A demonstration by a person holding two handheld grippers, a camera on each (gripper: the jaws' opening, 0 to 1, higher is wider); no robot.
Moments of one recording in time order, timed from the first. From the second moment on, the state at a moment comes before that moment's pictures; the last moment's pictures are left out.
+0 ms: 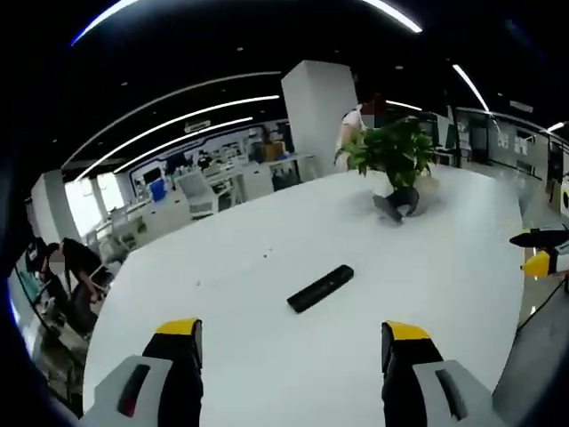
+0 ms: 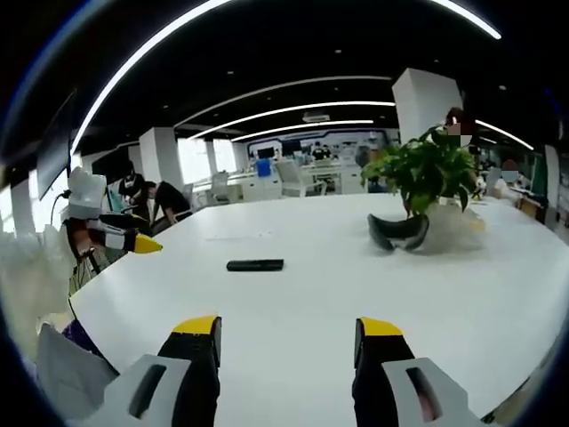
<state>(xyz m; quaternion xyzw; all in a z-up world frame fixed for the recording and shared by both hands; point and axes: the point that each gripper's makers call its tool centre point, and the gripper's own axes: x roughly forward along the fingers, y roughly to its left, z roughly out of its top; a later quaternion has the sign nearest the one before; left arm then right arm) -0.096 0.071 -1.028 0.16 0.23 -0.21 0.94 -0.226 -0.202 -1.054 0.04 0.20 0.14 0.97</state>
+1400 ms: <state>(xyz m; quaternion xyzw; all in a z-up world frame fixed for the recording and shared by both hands) 0.043 0.010 -1.150 0.38 0.36 -0.43 0.74 -0.224 -0.205 -1.076 0.02 0.25 0.13 0.96</state>
